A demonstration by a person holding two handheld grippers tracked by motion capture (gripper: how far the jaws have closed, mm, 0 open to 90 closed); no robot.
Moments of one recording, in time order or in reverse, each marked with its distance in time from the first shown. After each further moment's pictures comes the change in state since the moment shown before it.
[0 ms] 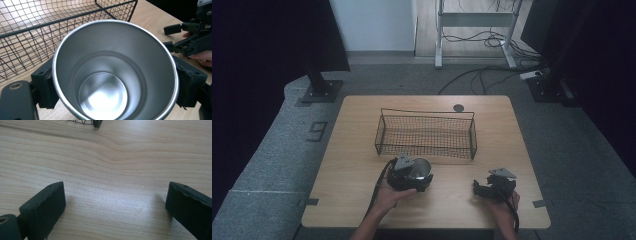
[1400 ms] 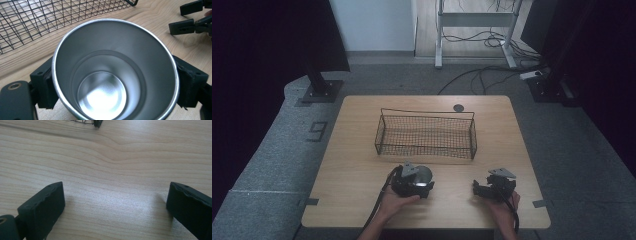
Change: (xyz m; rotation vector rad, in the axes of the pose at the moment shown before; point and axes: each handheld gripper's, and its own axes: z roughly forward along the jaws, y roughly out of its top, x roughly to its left) left arm -0.004 -0.029 0.025 0.063 0.043 0.008; right arm 0.000 0.000 0.000 0.004 0.002 0.001
